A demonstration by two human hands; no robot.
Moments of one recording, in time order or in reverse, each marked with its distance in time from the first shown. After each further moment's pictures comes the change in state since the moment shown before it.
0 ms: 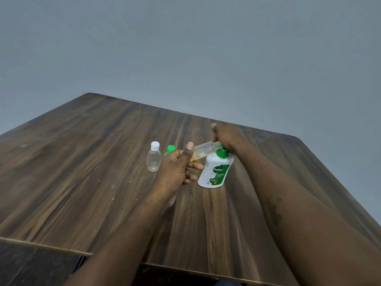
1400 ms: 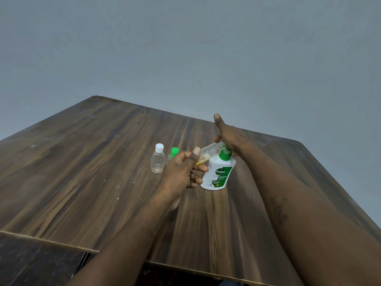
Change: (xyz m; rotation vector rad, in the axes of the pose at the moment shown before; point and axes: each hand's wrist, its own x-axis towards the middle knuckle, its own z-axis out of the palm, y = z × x) left_hand -0.005 0.001 0.003 -0.012 -0.033 -0.021; right_hand -0.015 -0.011 -0.013 0.241 -0.068 0.053
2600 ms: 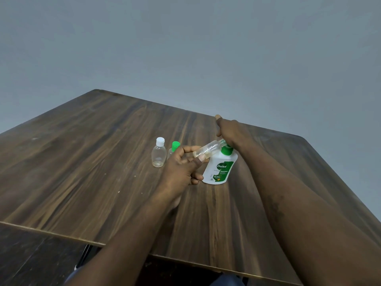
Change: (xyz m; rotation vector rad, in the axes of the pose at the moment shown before) left_hand -0.005 -0.013 -0.002 -0.038 0.005 0.073; right_hand 0.027 0.019 0.011 -0.147 0.114 -0.049
